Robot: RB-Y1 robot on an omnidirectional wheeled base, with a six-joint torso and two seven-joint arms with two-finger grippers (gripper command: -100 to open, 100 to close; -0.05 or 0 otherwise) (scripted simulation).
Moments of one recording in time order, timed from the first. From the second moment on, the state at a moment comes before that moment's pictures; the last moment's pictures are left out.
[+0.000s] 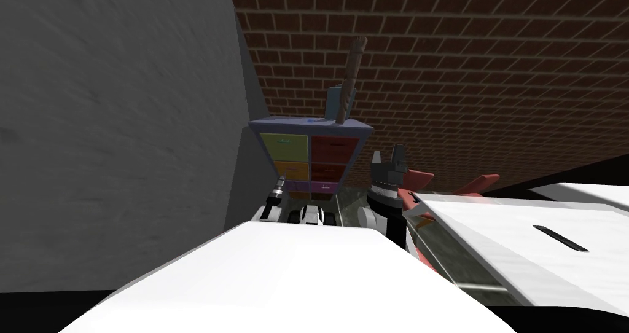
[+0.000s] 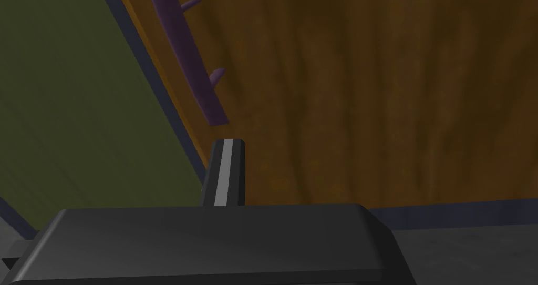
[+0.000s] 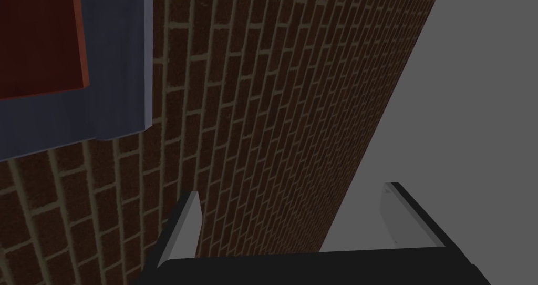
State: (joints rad) left arm 0.24 0.07 -0.01 -1.40 -0.14 -0.62 -0.10; right arm 0.52 0.04 0.00 -2.39 0.05 -0.49 0.06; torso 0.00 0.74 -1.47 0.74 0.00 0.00
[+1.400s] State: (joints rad) left arm 0.21 0.08 0.00 -1.43 -0.13 -0.54 -0.10; right arm 0.52 0.04 0.00 -2.39 0.05 -0.49 0.06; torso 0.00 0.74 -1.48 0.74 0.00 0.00
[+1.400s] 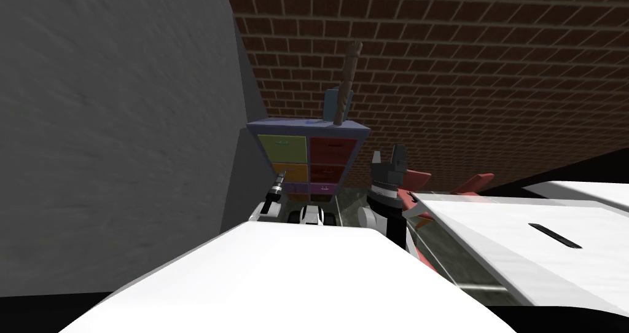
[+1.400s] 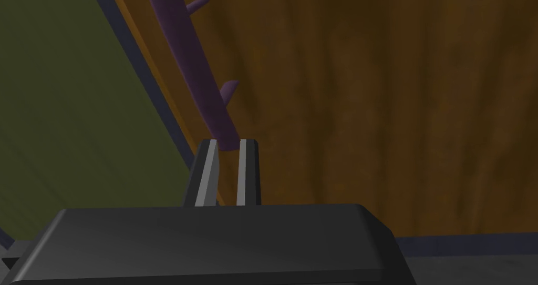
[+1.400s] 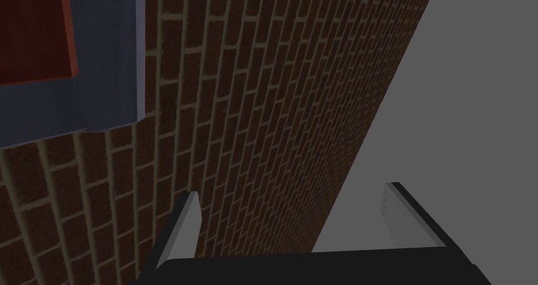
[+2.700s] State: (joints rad) left arm 0.18 0.10 -0.02 -1.43 -0.12 -0.50 -0.09; right arm 0.52 0.04 0.00 -2.39 0.05 -0.49 0.06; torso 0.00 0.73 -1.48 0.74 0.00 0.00
